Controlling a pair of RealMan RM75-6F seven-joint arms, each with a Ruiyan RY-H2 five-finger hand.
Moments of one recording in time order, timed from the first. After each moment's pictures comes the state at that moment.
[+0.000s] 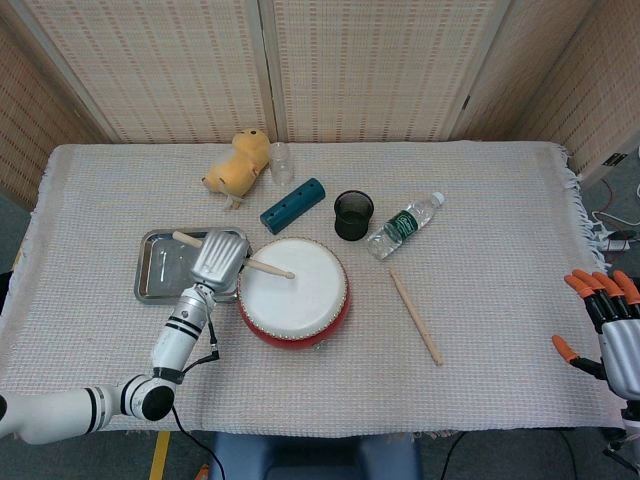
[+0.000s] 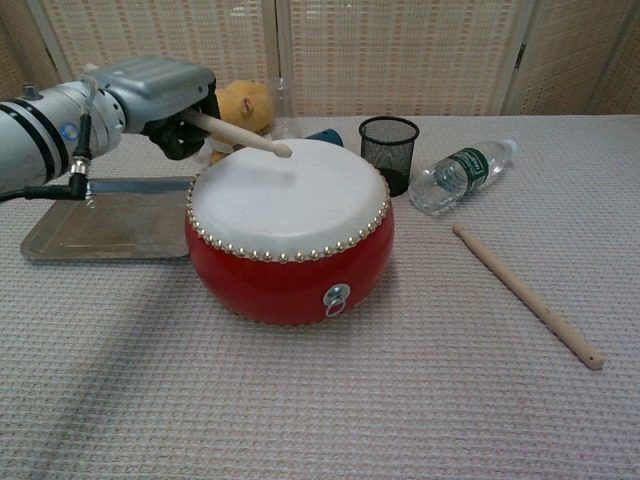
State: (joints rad) left arm -0.89 -1.51 -0.27 -1.54 0.95 1.09 0.65; right arm 0.05 -1.04 0.08 -1.61 -1.58 1.59 0.10
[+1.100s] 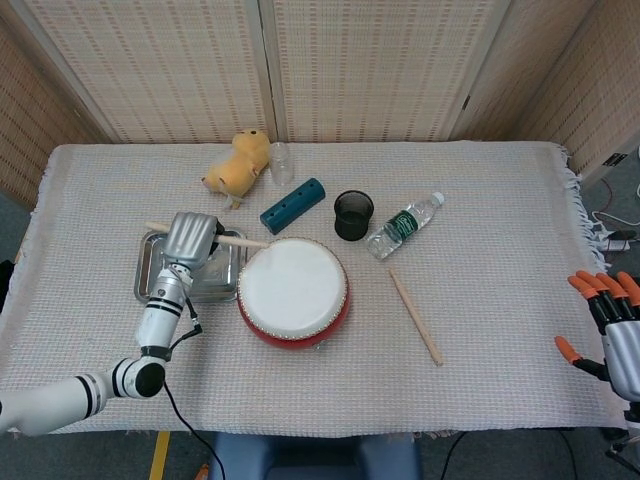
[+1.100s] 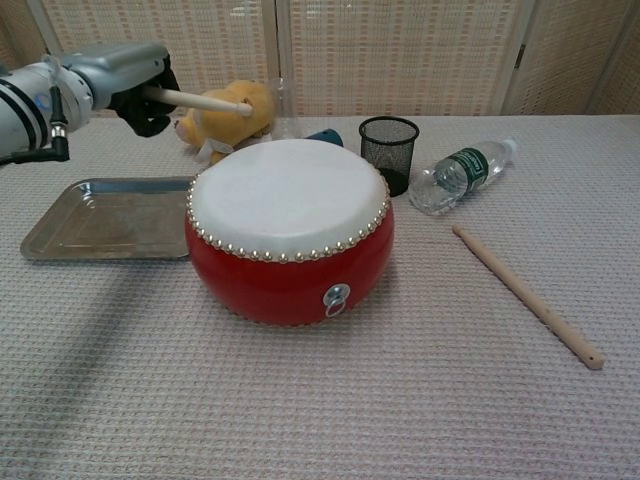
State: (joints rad) left arm -0.88 -1.53 -0.31 -1.33 0.88 1.03 0.51; right arm 0.04 -1.03 0.08 -1.61 -1.58 1.60 0.11
